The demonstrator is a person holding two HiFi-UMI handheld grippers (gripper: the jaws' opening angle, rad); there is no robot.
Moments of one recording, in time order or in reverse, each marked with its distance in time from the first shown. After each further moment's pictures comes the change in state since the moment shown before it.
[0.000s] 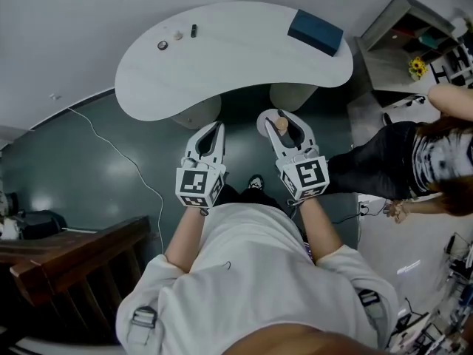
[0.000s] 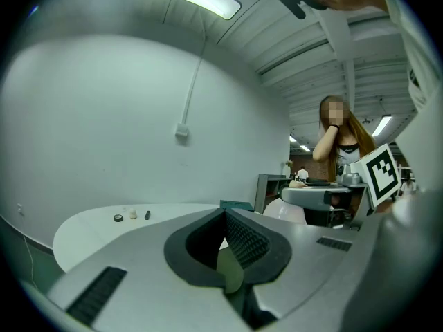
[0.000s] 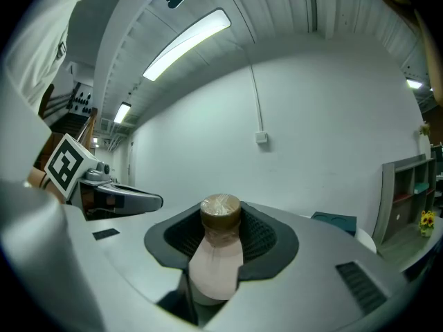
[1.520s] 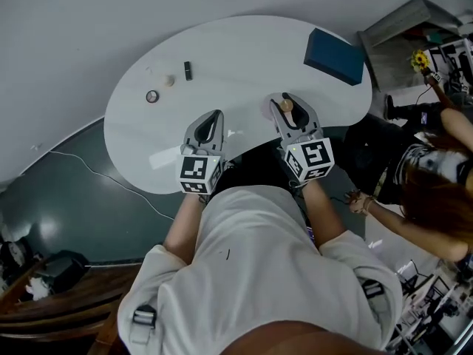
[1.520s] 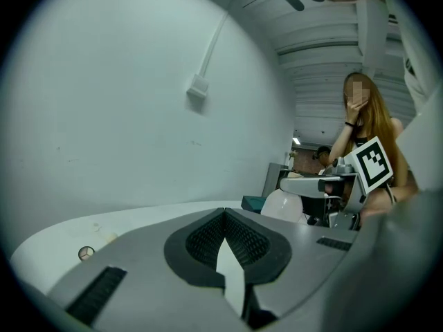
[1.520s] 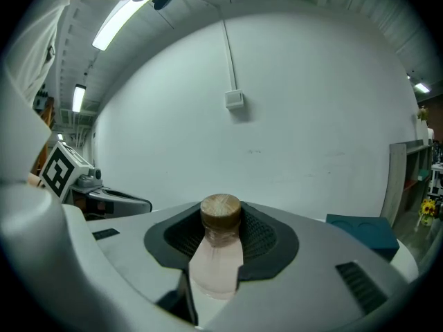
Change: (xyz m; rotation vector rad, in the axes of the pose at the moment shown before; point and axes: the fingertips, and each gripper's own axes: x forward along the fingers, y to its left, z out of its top) left arm 0.289 0.231 0.005 -0.027 0.141 -0.175; right arm 0.325 -0.153 -0.008 0.097 0.116 -0.185
